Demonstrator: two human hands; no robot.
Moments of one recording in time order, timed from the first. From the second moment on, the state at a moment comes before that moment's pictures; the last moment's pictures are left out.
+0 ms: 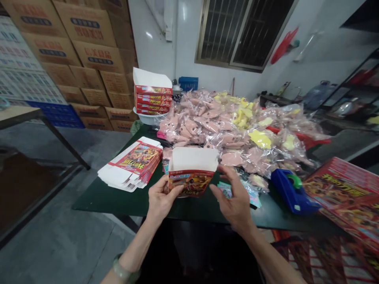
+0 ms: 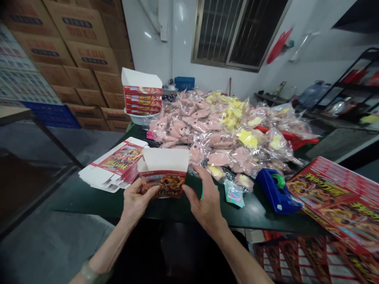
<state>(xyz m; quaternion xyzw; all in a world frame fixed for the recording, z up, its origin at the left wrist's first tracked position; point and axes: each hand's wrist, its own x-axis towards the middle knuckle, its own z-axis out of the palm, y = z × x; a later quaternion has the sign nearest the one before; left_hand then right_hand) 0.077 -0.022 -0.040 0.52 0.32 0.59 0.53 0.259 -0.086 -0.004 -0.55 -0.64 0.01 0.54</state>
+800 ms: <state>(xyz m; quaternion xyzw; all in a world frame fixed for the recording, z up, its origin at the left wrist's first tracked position) 0.055 -0.026 -0.068 0.62 0.34 0.57 0.42 0.249 -0.074 -0.027 -0.45 -0.73 0.03 0.52</state>
